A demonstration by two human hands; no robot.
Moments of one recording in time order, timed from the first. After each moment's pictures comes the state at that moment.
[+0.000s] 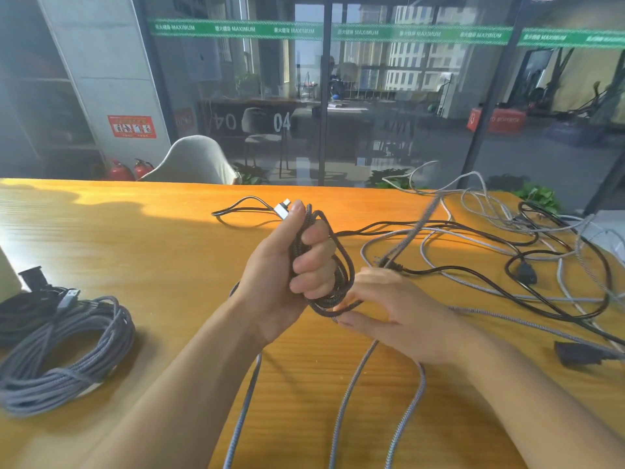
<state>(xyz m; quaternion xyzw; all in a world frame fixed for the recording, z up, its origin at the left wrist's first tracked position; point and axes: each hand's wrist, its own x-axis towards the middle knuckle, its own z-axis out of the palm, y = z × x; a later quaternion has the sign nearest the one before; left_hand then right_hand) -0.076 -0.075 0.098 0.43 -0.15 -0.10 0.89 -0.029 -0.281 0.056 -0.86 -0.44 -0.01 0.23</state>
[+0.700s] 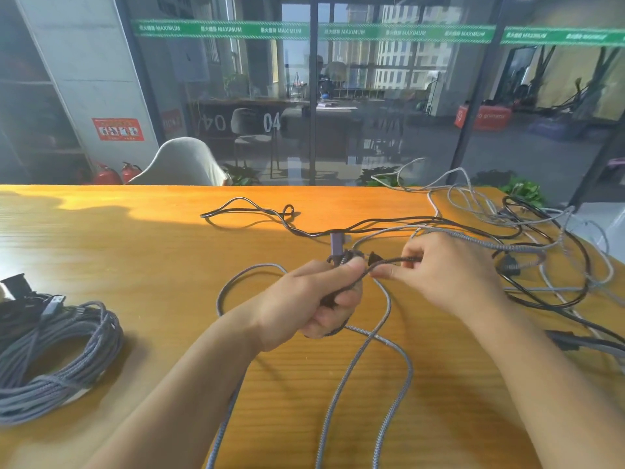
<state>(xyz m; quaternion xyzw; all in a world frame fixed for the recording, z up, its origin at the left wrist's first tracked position) -0.082 -0.089 0.092 0.73 -0.21 -0.19 0.62 -0.019 -0.313 0.097 -0.98 -0.10 -0.15 0.12</state>
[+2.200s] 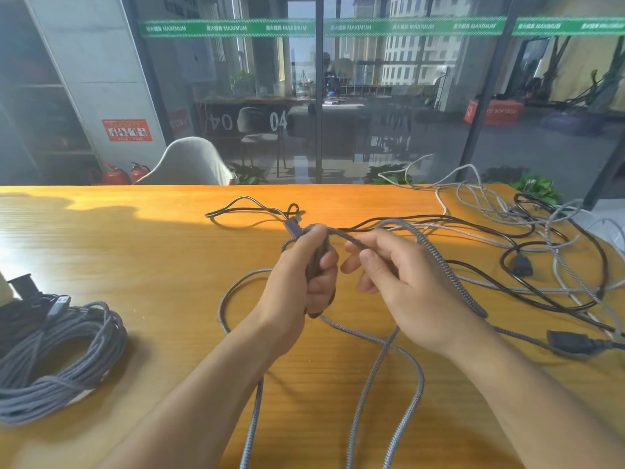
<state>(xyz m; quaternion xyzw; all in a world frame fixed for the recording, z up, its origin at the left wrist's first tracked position) -0.068 -0.099 0.074 0.64 -0.06 0.00 0.77 -0.060 -0.272 0.090 -0.84 -0.26 -0.09 0.48</state>
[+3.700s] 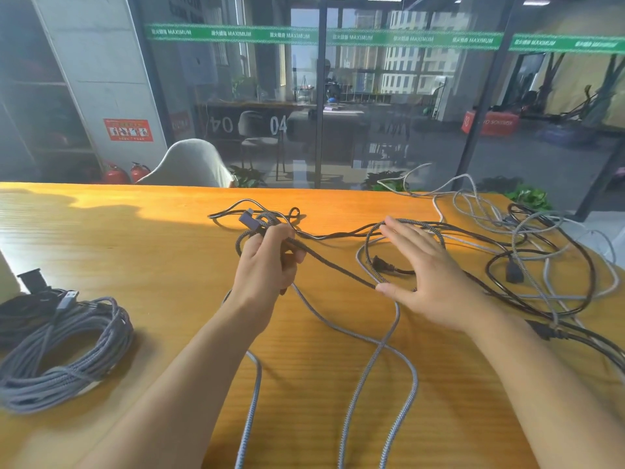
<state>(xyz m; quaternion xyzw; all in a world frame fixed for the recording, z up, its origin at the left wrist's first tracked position) -0.060 -0.067 0.082 0.67 0.03 0.15 0.72 0.006 -0.324 0.062 -0.92 -0.31 -0.14 0.18</state>
